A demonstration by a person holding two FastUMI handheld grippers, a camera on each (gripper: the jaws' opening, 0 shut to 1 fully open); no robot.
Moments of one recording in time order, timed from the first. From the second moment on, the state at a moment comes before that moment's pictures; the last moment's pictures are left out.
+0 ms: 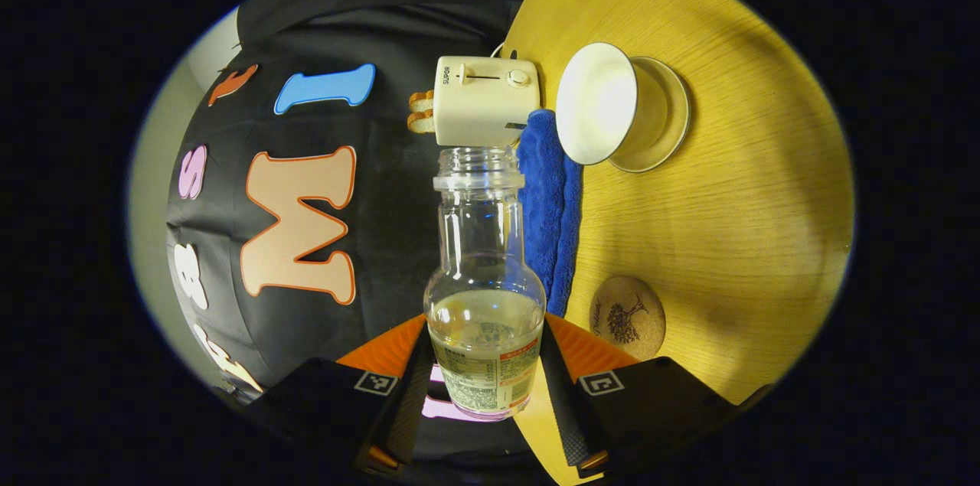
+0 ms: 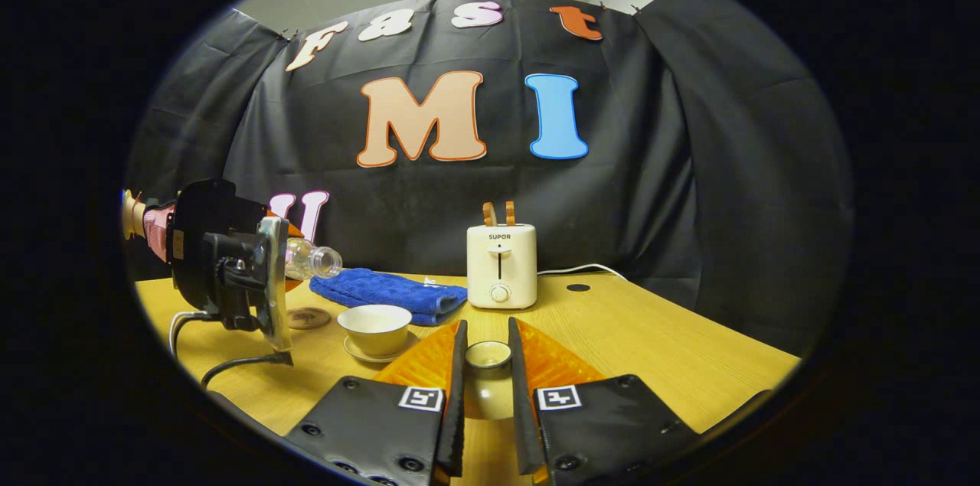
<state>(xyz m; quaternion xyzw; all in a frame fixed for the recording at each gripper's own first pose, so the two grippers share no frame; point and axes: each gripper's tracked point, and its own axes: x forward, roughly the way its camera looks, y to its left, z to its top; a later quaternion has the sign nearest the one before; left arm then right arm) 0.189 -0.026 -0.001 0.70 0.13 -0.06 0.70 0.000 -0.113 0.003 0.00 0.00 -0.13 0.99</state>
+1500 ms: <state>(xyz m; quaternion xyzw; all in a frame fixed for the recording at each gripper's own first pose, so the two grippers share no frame) 0.203 -0.039 0.015 0.82 0.10 -0.09 0.56 -0.001 -0.114 0.003 0.00 0.00 -0.13 0.99</state>
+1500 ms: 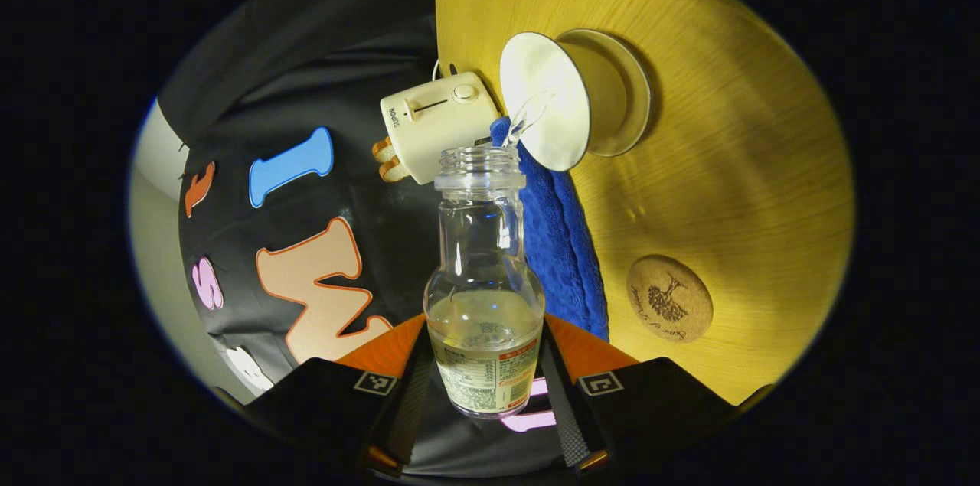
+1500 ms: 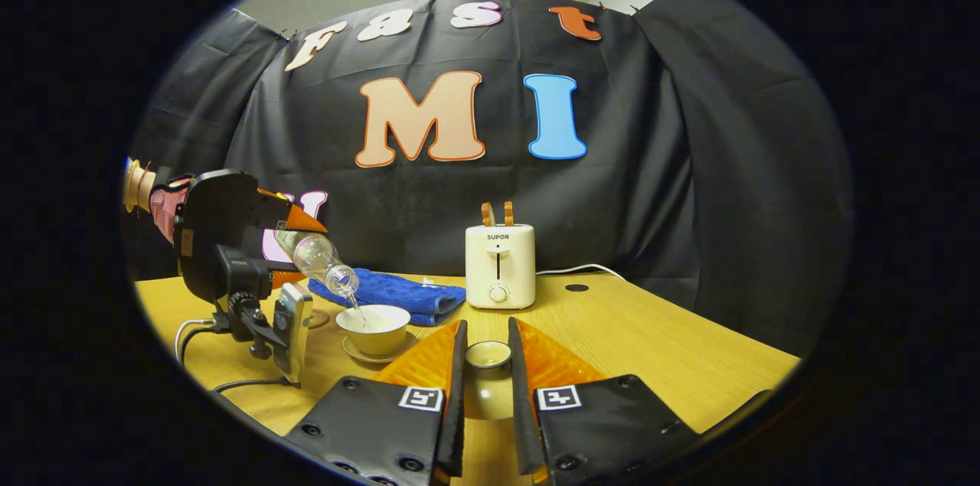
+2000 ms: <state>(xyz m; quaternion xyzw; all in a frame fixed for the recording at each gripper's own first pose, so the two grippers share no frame) 0.200 -0.036 0.034 0.84 0.10 -0.07 0.53 -0.001 -0.114 0.003 0.00 0.00 -0.13 0.99</state>
